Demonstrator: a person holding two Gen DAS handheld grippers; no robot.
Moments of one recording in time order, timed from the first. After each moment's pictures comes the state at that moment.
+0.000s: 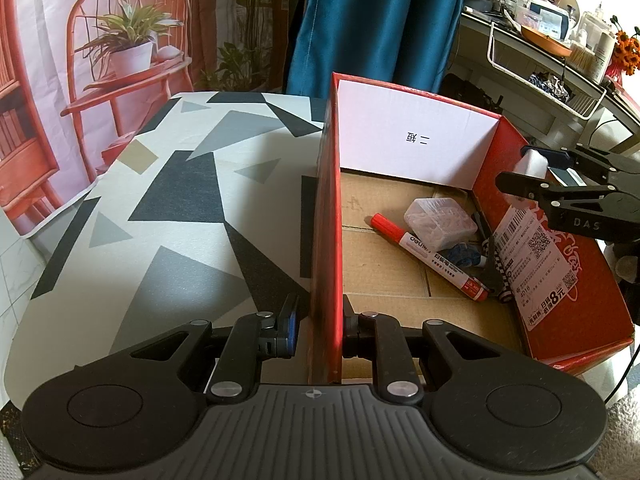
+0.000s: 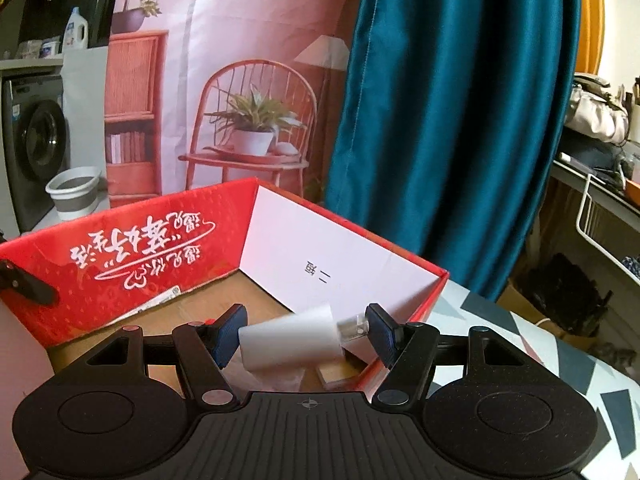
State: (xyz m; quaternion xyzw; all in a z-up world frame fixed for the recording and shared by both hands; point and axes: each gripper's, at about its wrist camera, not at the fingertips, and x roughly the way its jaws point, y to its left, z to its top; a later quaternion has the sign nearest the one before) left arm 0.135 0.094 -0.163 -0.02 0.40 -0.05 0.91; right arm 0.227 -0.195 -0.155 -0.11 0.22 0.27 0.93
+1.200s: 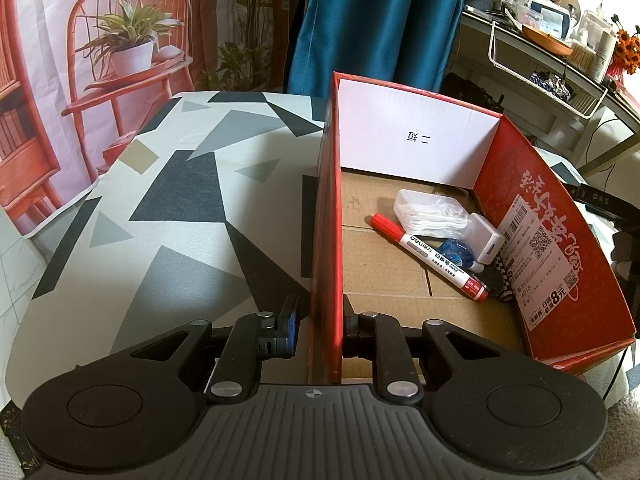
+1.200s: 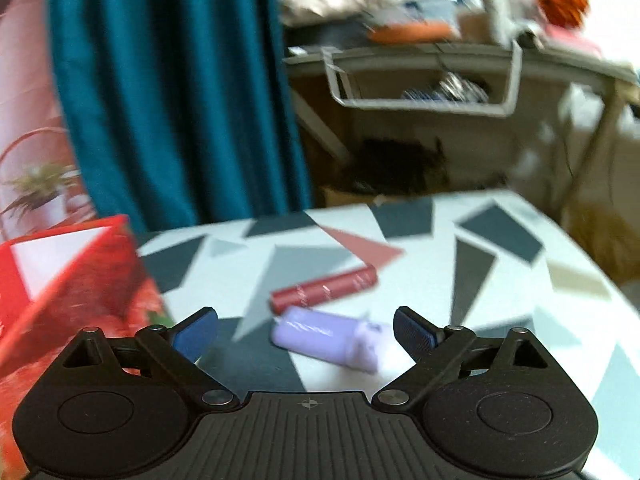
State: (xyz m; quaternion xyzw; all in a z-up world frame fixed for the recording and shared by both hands) left arm 0.136 0.093 -0.164 -0.01 0.40 -0.05 0.91; right arm 0.257 -0.349 -0.224 0.13 0.27 -0.02 0.95
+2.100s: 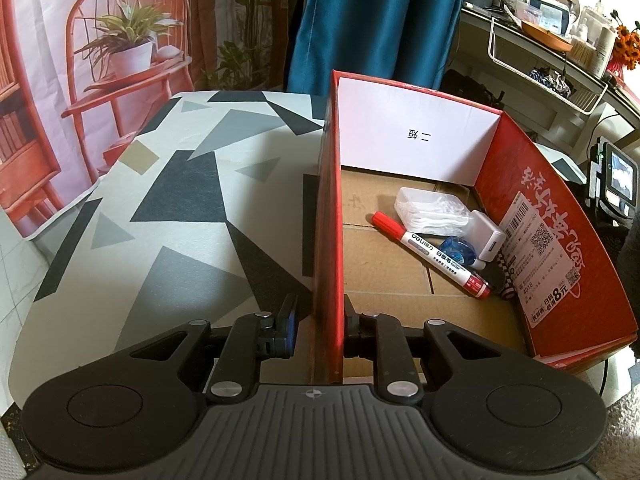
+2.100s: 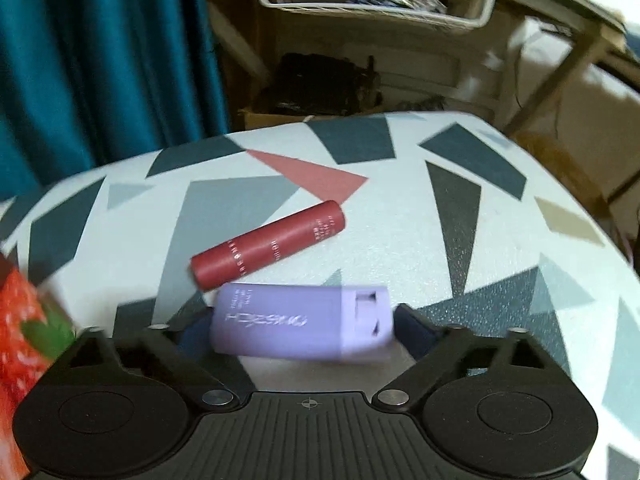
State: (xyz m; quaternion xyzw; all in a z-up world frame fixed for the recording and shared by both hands) left arm 0.136 0.089 -0.164 -0.01 0.41 -0.05 0.91; right arm 0.336 -0.327 -0.269 0.11 0.39 -0.13 0.90
